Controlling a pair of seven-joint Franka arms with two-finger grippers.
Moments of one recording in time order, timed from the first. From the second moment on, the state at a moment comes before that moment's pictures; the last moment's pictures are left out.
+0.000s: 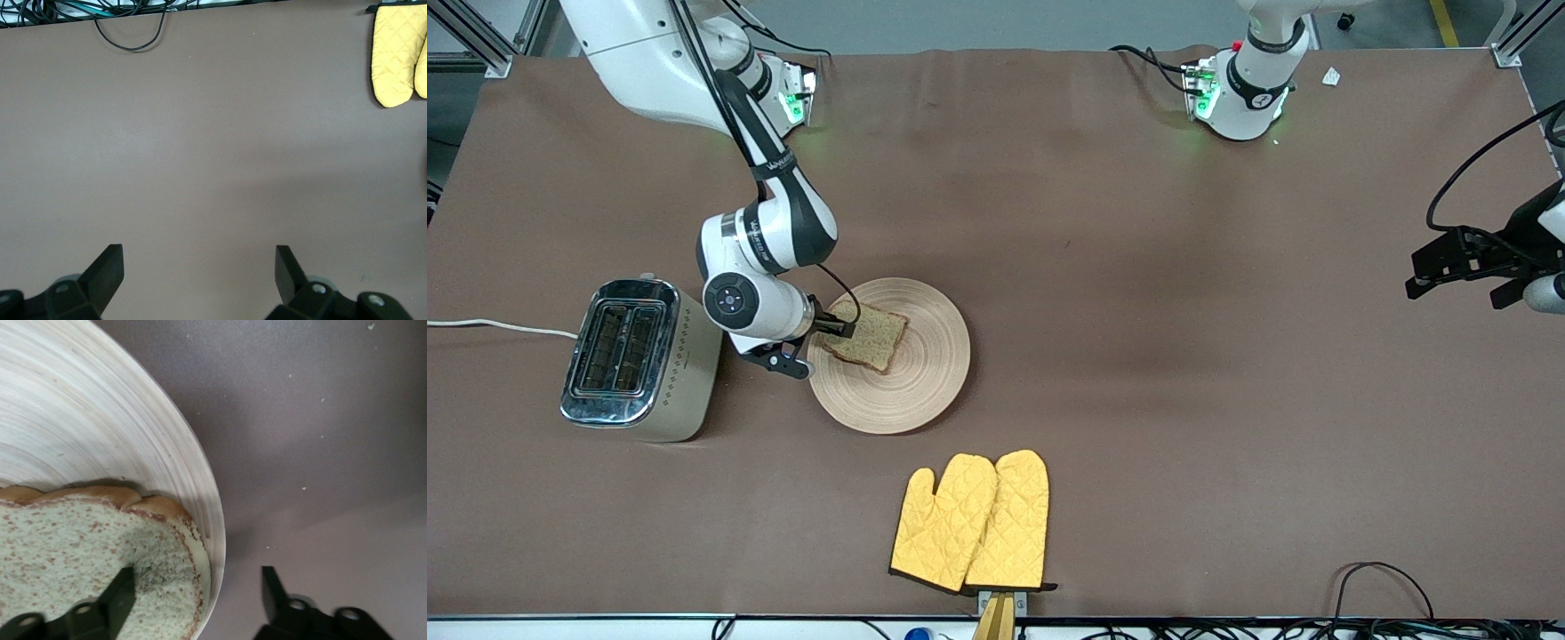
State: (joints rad) left arm 0.07 0.16 -0.14 -1.37 -0.03 1.63 0.08; right arm 0.36 0.45 -0.01 -1.98 0.14 2.18 0.61
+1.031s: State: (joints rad) left arm -0.04 0.03 -0.08 -1.49 -0.01 1.62 0.03; right arm 0.37 0.45 -0.01 -1.95 0.14 2.16 0.65
